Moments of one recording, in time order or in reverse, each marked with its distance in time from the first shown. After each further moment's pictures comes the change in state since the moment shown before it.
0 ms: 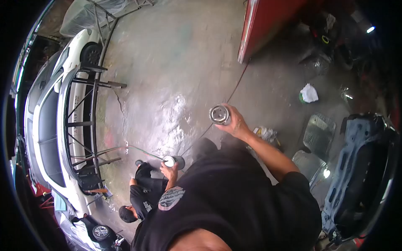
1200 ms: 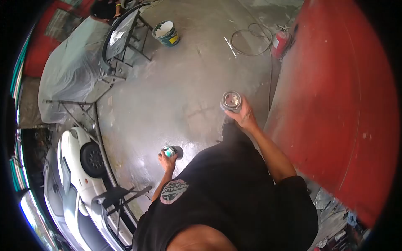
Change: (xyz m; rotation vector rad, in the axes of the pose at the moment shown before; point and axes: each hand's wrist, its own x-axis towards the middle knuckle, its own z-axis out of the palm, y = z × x) left_hand 0.716 0.947 0.033 0.115 -0.081 0.709; right_hand 0.914 0.203 -0.229 0.108 0.585 0.195
